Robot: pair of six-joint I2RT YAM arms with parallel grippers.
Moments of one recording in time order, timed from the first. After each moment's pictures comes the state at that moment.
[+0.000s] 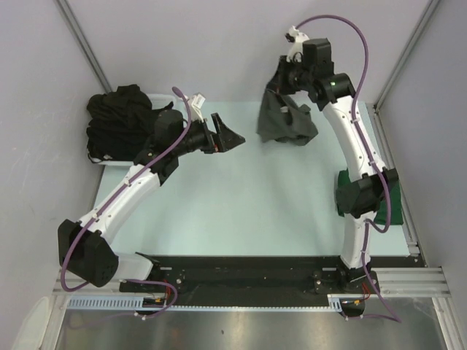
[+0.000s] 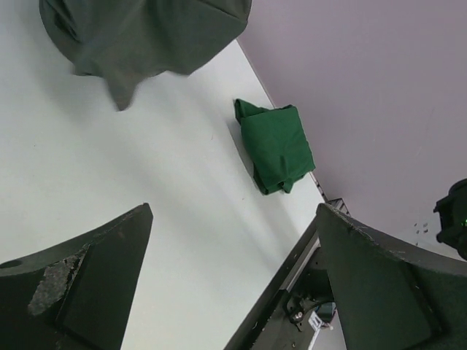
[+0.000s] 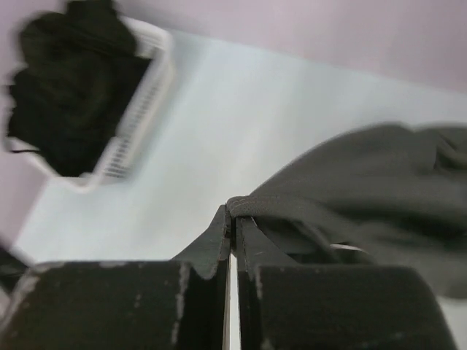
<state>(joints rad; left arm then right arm) -0.44 1.34 1.18 -0.08 0.50 -0.63 0.31 2.02 2.35 -0.77 -0.27 0.24</state>
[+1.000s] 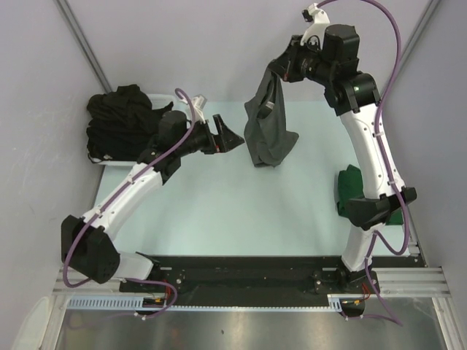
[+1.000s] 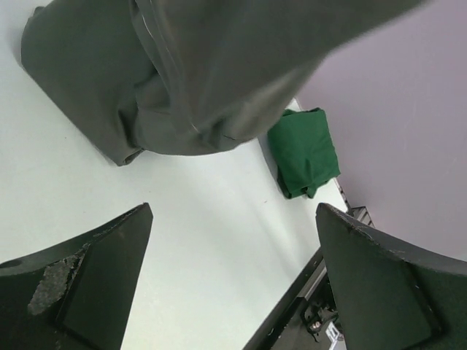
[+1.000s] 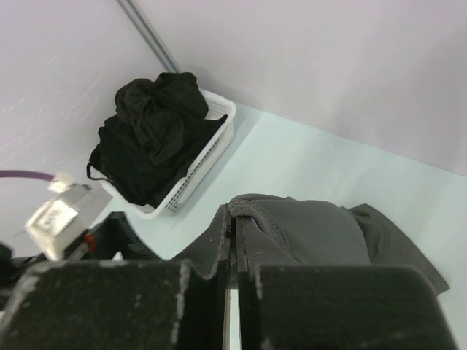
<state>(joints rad) -0.44 1.35 1.17 -0.11 0.43 -0.60 0.37 1.87 2.44 -0.71 -0.32 0.28</state>
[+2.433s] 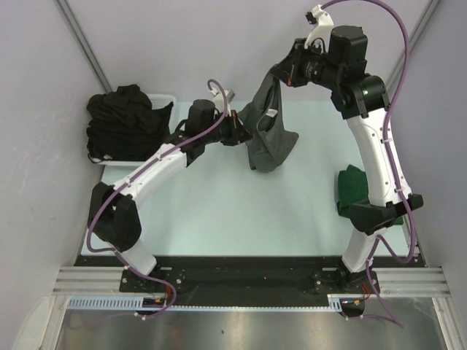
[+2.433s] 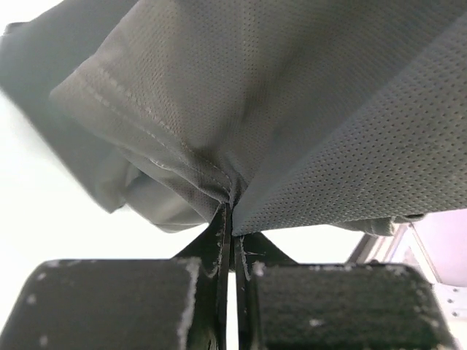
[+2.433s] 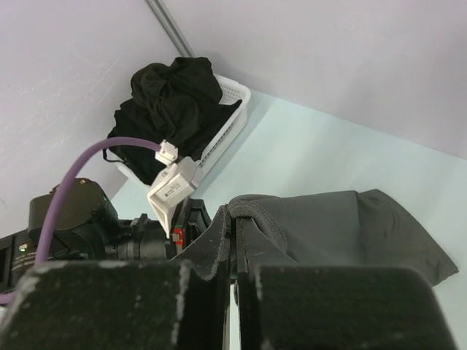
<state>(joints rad) -0.52 1.65 1.39 -0.10 0.39 -0.50 0.38 1.81 2.44 -0.79 -0.35 0.28</state>
